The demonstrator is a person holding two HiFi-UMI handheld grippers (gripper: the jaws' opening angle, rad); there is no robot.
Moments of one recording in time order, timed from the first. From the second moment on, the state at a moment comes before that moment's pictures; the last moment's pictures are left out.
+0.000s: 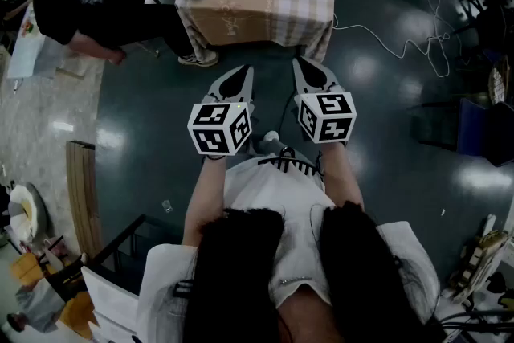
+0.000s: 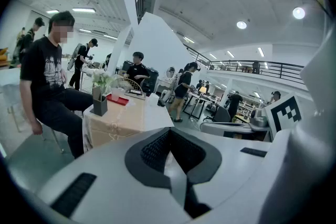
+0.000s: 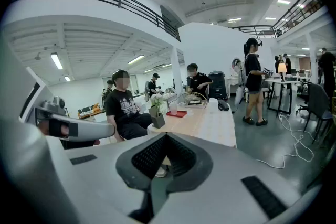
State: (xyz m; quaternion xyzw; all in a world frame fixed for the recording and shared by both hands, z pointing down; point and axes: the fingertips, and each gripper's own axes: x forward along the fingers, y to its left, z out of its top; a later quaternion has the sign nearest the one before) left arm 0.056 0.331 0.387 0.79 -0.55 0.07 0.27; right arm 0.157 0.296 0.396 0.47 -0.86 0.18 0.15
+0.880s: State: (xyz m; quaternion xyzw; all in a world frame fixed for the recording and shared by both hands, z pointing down) left arm 0.059 0.323 0.401 0.77 -0.55 0.06 0.30; right arm 0.148 0.287 0.402 0.41 -0.89 0.18 0.12
